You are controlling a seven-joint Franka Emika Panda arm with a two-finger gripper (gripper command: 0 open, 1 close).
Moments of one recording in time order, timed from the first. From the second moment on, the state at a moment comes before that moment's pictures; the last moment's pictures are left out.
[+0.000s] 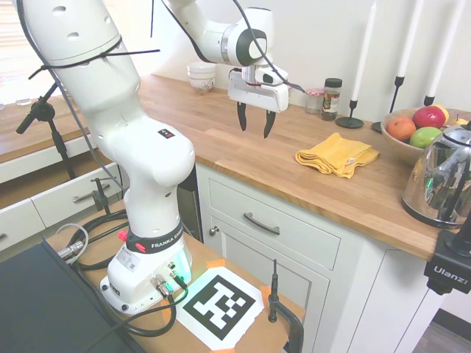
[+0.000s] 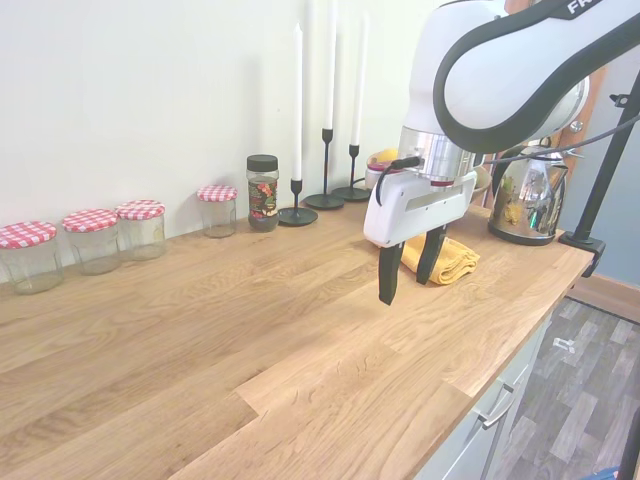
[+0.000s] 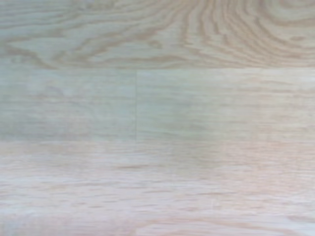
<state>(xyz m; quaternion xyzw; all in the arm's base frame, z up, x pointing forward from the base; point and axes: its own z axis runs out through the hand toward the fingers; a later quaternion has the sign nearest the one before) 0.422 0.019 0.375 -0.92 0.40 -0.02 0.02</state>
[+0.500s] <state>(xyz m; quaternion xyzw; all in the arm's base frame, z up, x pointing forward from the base) 0.448 -0.021 0.370 -0.90 0.44 -0.02 0.02</state>
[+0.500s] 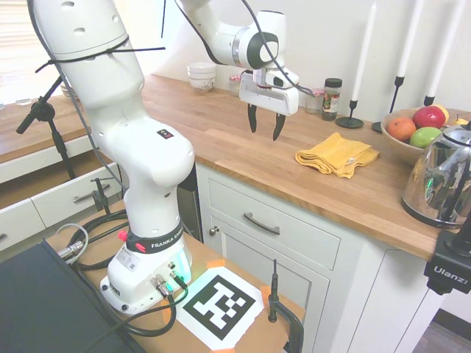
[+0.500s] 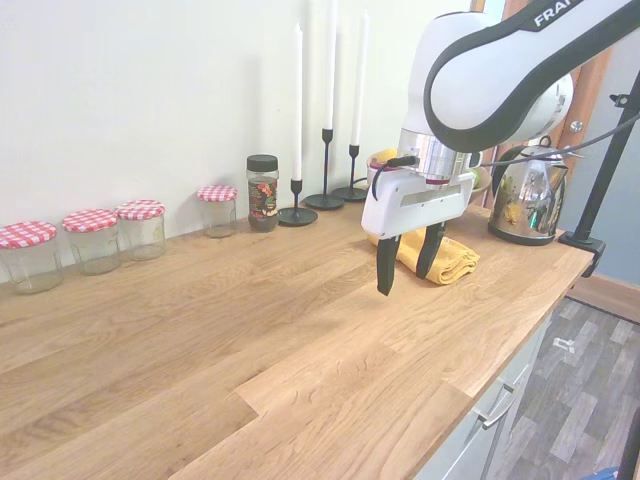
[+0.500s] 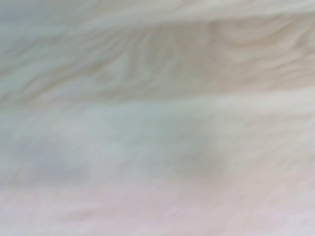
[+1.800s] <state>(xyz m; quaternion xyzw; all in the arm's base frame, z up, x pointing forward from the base) 0.519 -0.221 0.360 -0.85 0.52 -0.01 0.03</state>
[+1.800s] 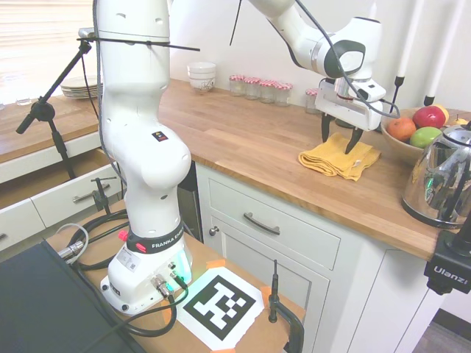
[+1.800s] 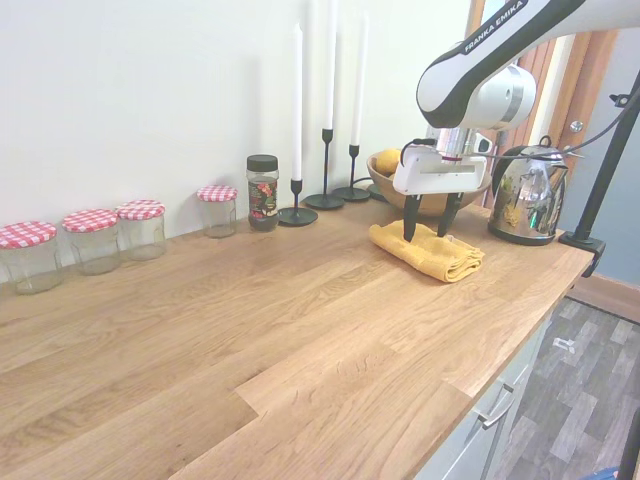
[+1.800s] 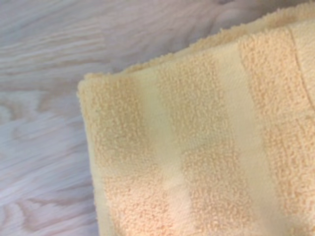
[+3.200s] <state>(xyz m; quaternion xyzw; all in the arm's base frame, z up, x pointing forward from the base) 0.532 -0.220 0.332 -0.85 0.53 -0.02 0.03</state>
